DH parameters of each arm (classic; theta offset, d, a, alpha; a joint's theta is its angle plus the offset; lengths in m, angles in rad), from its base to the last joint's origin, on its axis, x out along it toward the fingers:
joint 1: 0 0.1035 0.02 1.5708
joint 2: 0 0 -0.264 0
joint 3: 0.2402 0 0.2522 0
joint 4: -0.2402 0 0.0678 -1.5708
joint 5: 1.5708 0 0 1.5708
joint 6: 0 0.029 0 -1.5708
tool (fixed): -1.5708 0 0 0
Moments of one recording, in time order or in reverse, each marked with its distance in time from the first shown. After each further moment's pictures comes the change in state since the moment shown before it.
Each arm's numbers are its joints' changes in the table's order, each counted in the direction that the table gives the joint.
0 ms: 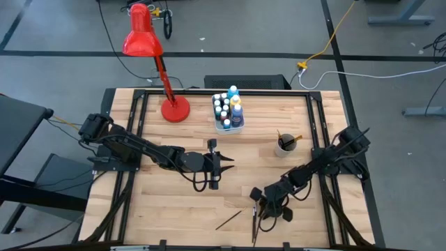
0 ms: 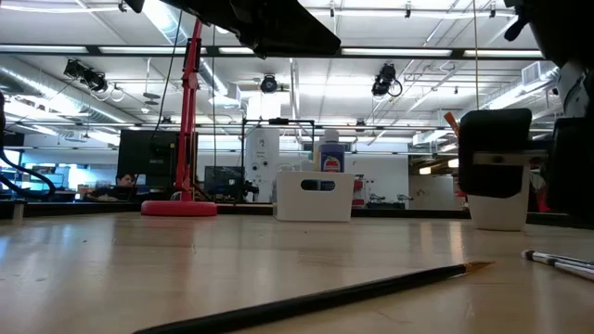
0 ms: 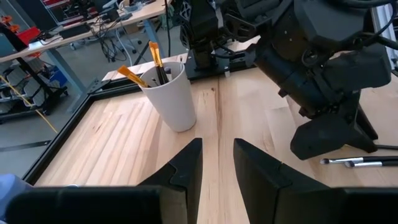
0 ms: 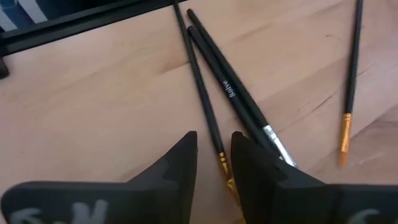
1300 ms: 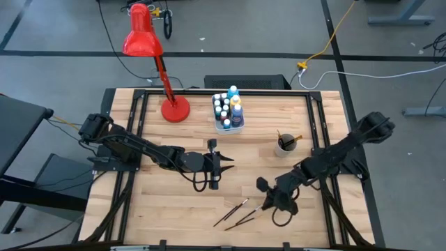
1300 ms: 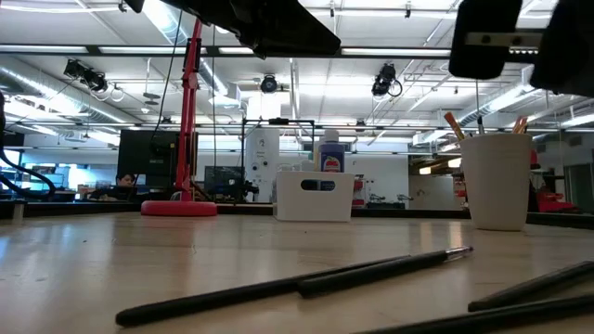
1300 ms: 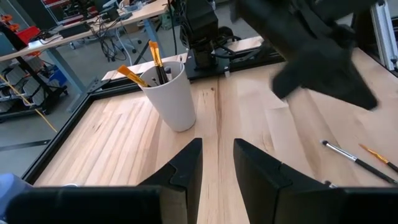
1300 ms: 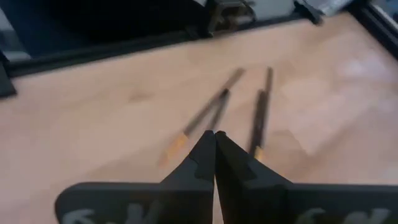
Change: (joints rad) left arm 0.000 0.000 0.000 -0.001 0.000 -0.004; right arm -0.006 0.346 -0.008 -0.211 -0.107 -0.135
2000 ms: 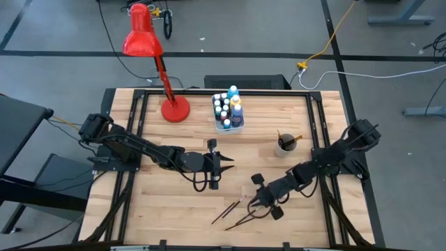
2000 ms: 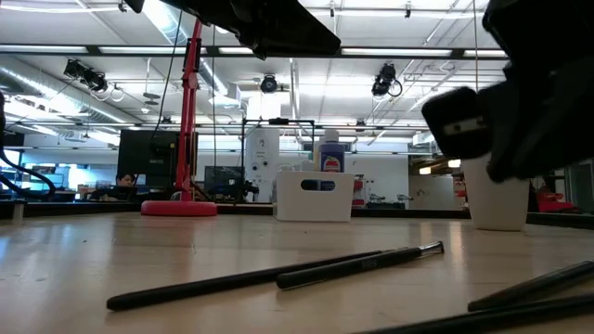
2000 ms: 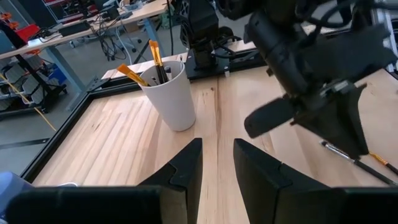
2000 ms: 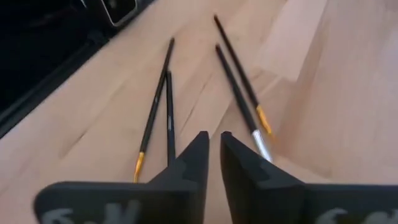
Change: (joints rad) left arm 0.000 0.000 0.000 -0.001 0.000 -0.010; right arm 0.009 -0.182 0.007 0.176 -0.229 0.551
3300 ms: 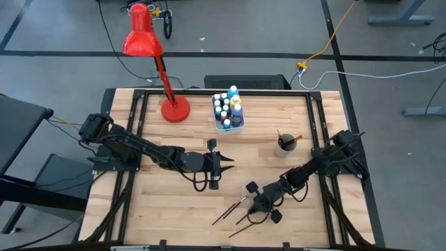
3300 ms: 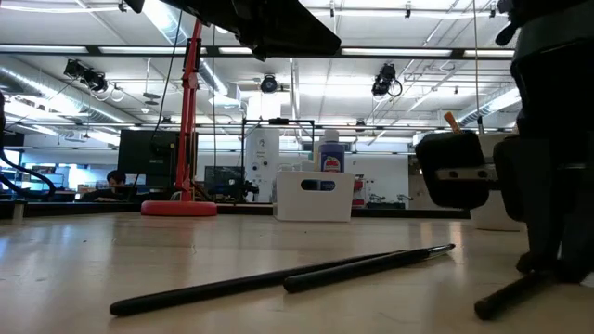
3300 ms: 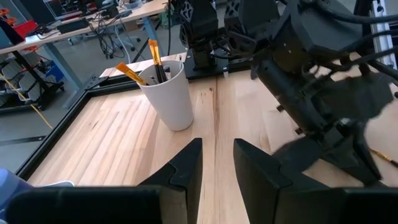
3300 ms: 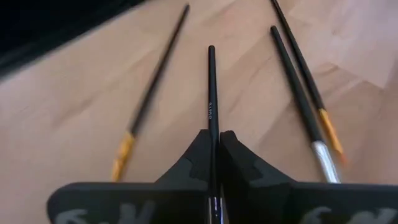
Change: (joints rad) left arm 0.000 0.000 0.000 0.000 -0.004 -0.020; right arm -0.014 -0.274 0.002 0.278 0.141 -0.140
